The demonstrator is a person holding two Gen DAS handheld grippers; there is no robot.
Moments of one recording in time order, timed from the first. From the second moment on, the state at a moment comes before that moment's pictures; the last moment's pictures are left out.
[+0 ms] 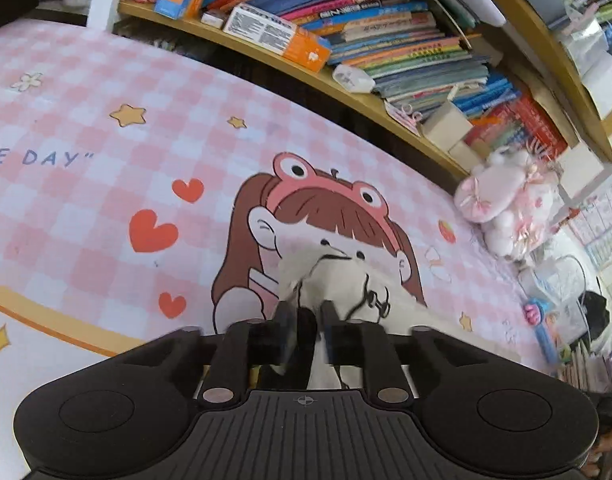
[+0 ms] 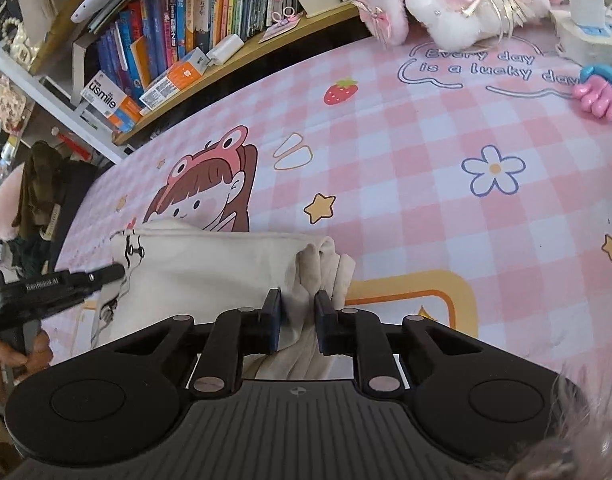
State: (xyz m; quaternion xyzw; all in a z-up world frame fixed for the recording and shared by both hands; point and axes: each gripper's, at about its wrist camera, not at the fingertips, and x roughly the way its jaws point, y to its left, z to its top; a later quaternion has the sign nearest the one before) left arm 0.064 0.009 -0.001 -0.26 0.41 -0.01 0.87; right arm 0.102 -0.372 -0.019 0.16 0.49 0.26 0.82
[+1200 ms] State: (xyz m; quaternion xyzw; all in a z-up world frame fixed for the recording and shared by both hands) left arm 0.009 0.016 -0.016 -0.35 0.40 0.03 0.85; right arm 0.076 -0.395 -0.024 0.25 0.55 0.22 0.76
